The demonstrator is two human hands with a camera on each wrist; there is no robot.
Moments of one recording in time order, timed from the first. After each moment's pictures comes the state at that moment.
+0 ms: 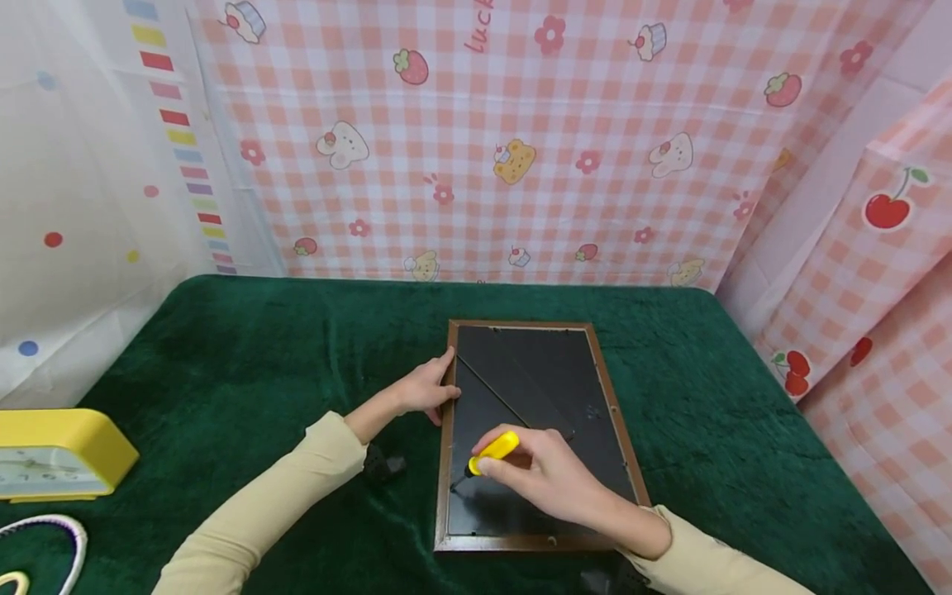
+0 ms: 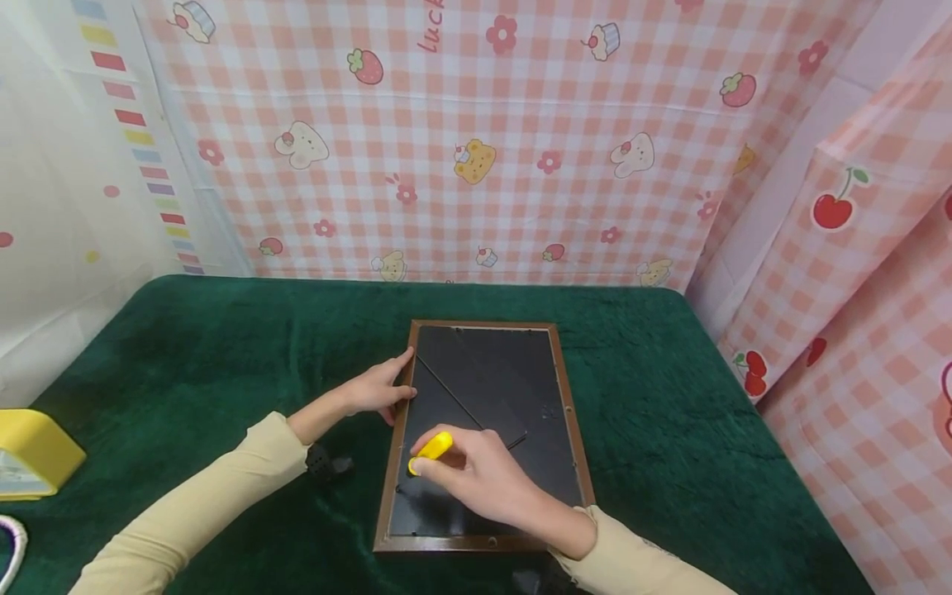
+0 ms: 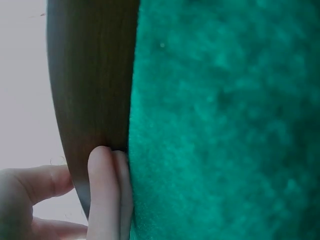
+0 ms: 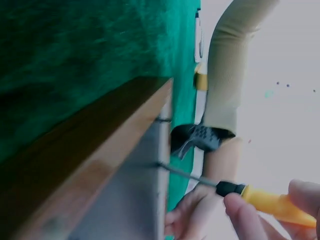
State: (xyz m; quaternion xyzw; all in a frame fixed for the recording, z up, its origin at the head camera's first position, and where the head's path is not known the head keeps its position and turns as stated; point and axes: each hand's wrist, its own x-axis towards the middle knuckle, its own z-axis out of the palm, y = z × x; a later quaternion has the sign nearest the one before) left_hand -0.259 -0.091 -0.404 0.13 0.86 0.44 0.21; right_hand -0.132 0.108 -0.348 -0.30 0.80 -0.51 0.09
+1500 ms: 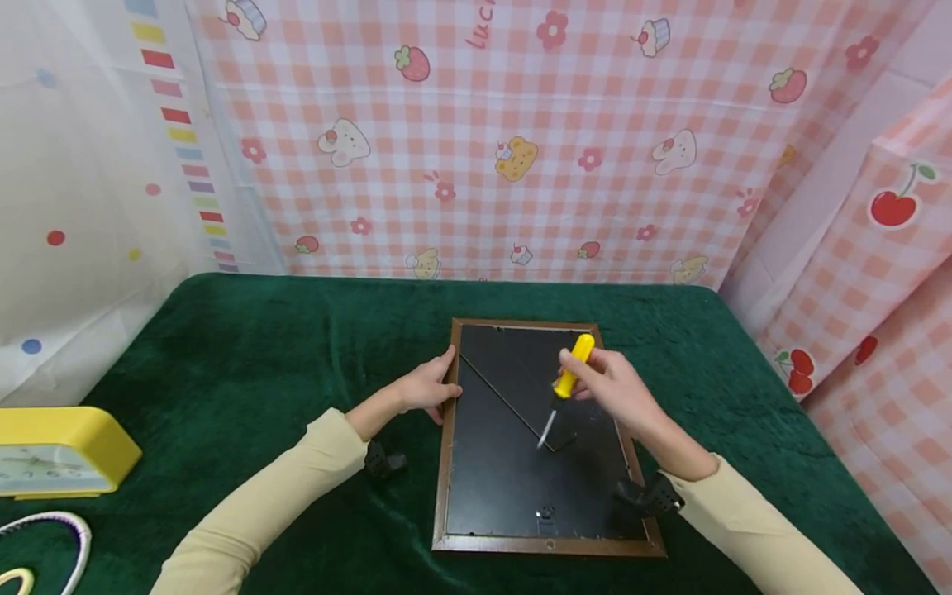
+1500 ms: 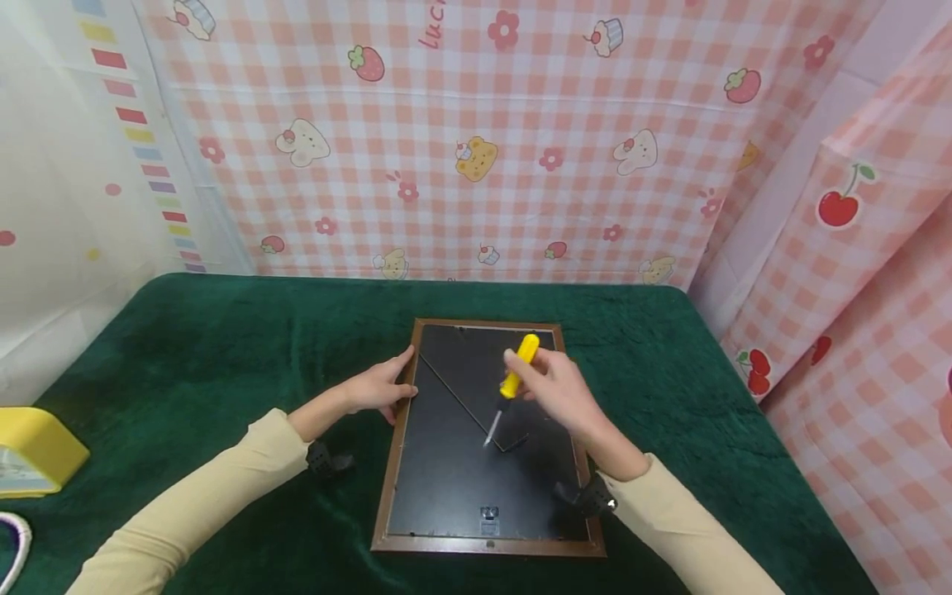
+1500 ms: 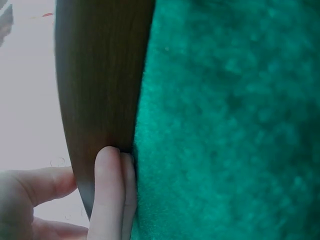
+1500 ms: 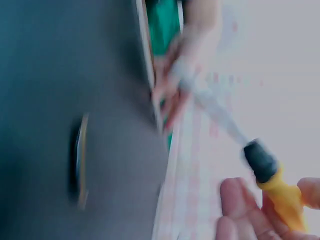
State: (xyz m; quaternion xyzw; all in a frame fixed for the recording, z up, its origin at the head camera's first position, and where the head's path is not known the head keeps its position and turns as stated) left_hand -0.259 -0.092 -0.402 0.14 0.84 0.47 0.23; right_hand -0.206 0.174 -0.345 -0.13 0.84 -0.52 0.05
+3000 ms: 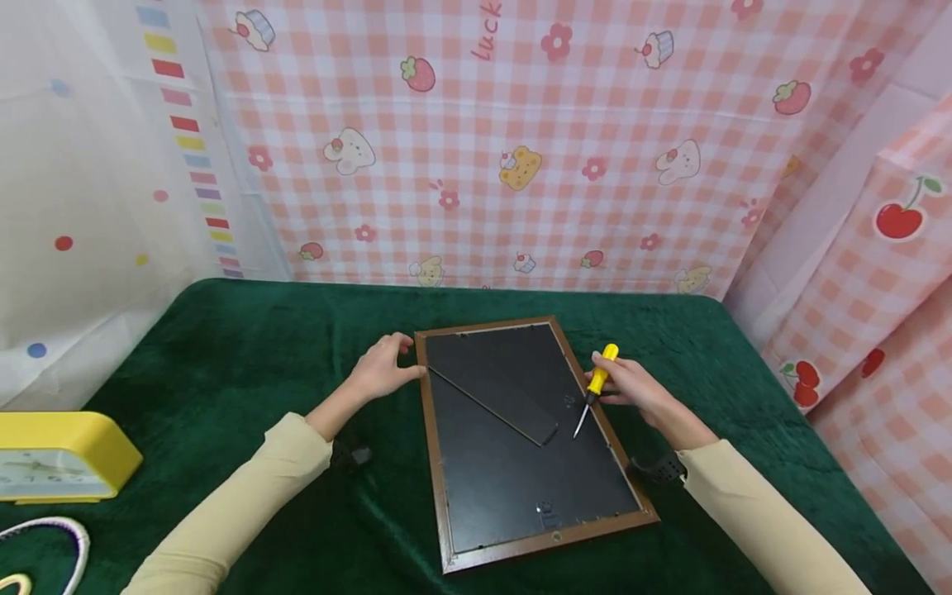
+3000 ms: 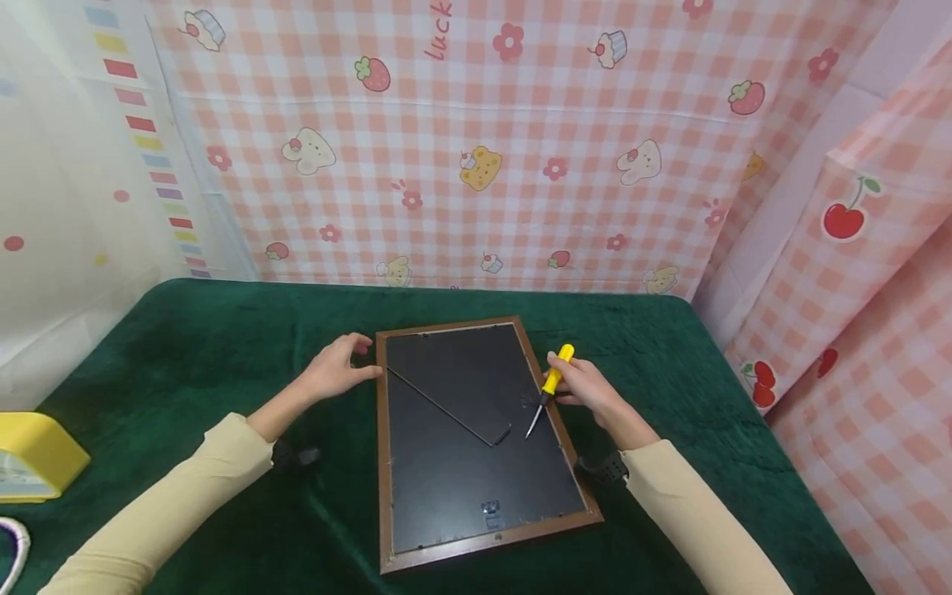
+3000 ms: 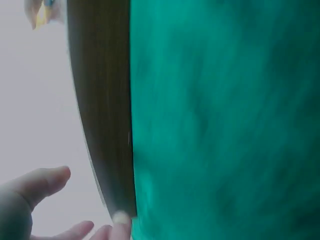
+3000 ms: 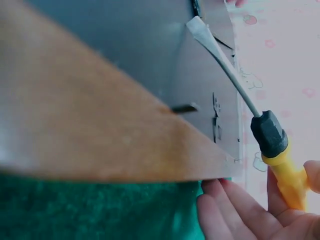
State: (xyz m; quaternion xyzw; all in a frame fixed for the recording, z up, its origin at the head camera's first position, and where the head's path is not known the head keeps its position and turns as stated) left_hand -0.271 -0.145 -0.392 0.11 0.94 0.31 0.02; right_hand -0.268 0.224 -0.387 0.00 0.82 -0.54 0.18
